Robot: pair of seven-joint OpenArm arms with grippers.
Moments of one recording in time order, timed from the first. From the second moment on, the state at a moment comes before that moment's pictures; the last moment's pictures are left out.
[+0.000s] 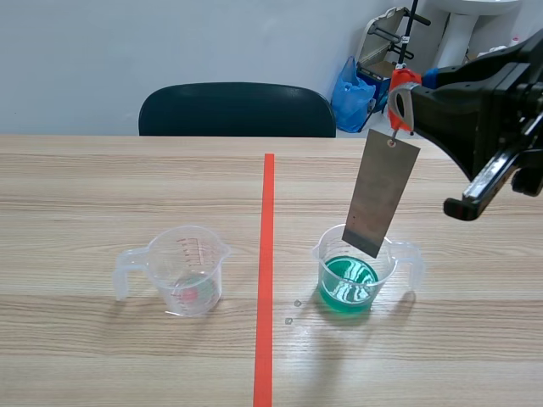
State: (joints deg) left arm 80.4 -26.7 -23.2 84.1 6.1 -26.1 -72.7; right arm -23.0 29.9 11.1 126.3 26.9 36.5 -16.0
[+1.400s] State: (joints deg) left arm 80.4 -26.7 -23.2 84.1 6.1 -26.1 -72.7; right arm -16.1 29.9 5.6 126.3 26.9 36.1 -18.9
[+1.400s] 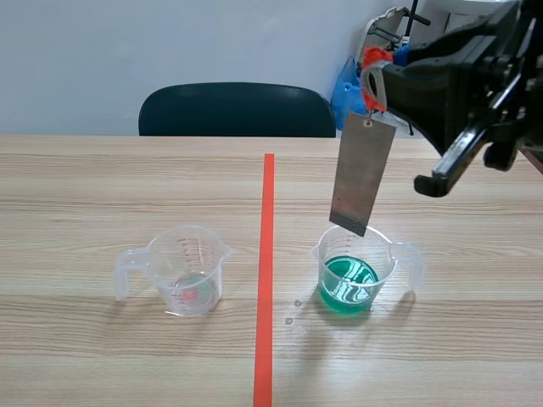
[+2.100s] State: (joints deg) left arm 80.4 -26.7 -23.2 84.1 6.1 -26.1 -72.7; right arm 3.4 24.7 -18.4 122.4 26.9 29.1 -21.2
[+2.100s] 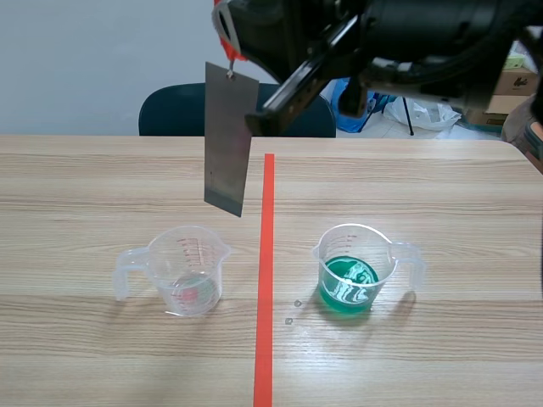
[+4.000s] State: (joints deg) left arm 80.4 -26.7 -23.2 84.1 6.1 -26.1 -72.7; right arm 12.3 16.4 -35.4 111.0 21.8 24.6 -25.3
